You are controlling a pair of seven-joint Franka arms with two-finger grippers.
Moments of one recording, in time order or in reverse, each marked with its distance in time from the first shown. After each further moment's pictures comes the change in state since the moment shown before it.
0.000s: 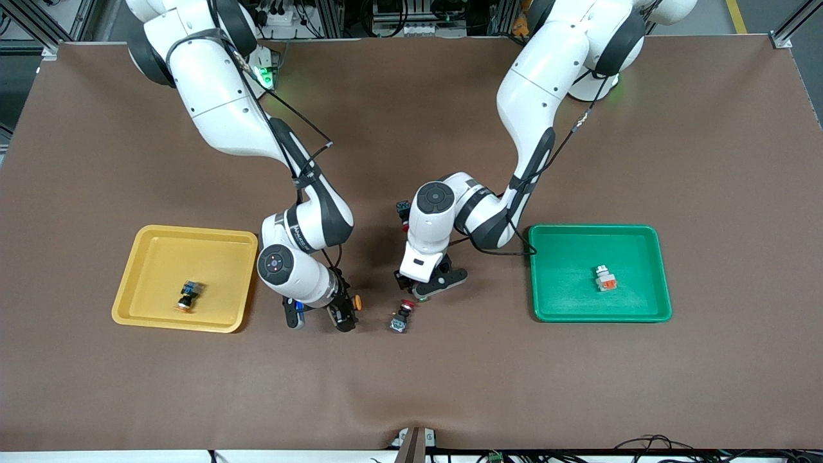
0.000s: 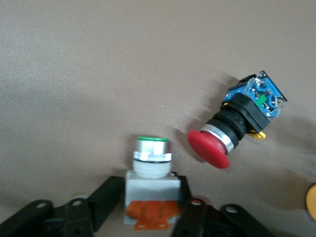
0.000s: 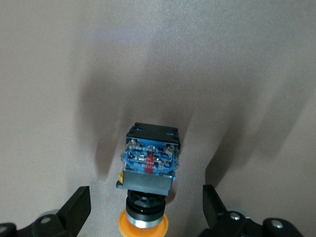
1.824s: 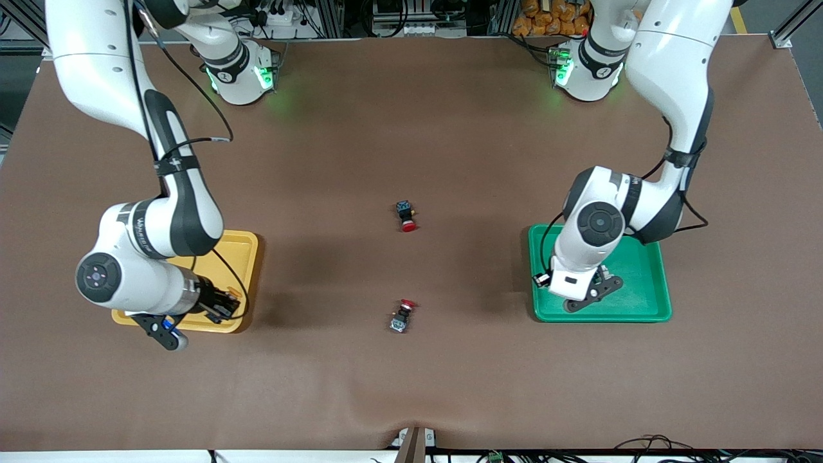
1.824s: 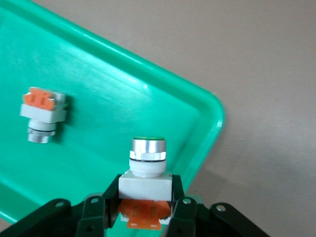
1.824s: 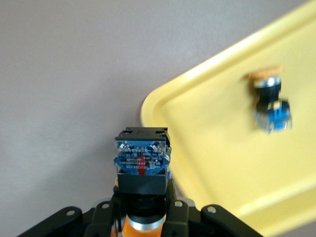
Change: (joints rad) left arm 0.443 -0.460 -0.055 -0.499 -0.001 -0.246 0.374; right arm -0.317 -0.307 -0.031 -0.195 -0.125 -0.273 -0.963
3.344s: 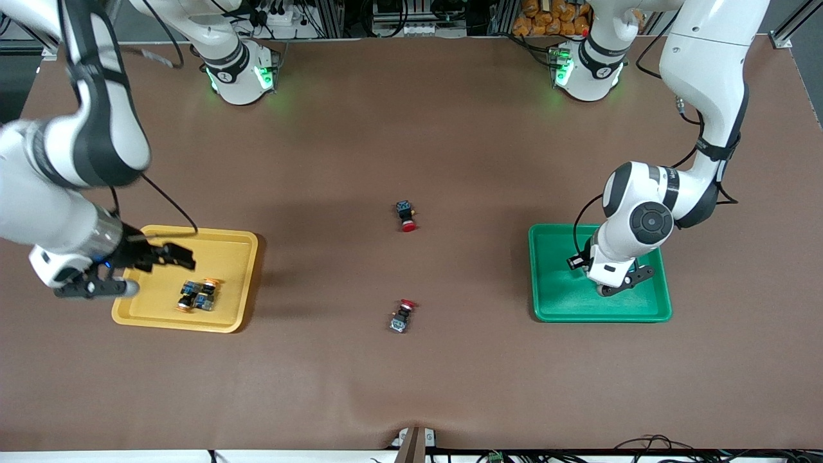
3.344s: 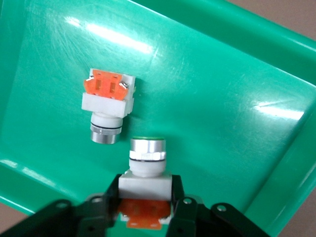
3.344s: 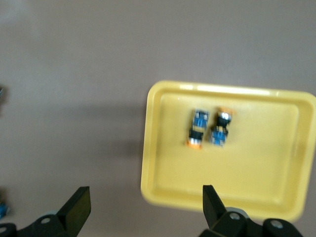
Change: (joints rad) left arm 0.147 -0.049 -0.028 -0.187 -0.059 0.066 0.198; right arm -0.078 -0.388 0.020 -0.152 0.005 -0.187 -0.599
